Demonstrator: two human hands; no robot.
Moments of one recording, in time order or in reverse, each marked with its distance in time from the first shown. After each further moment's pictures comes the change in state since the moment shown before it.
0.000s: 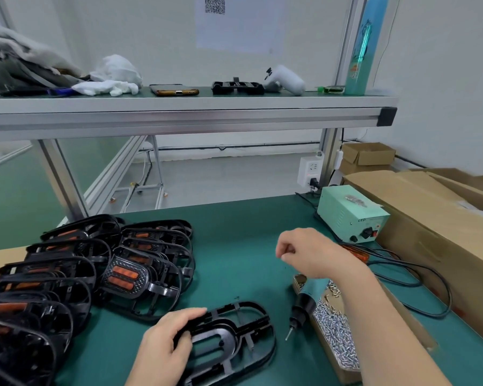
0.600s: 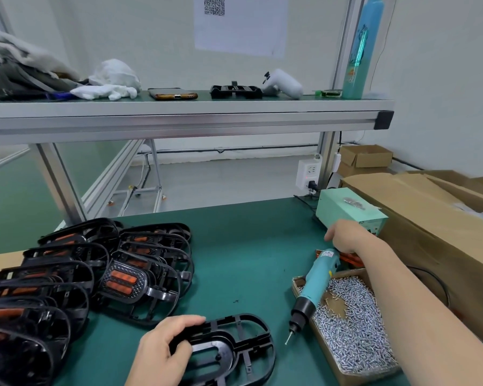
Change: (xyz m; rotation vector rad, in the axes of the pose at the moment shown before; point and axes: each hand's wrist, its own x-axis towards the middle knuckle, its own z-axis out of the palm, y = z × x) left_hand 0.000 0.002 -0.002 -0.094 0.007 -0.052; right_hand 0.055 0.109 -0.015 -0.109 -0.030 0.439
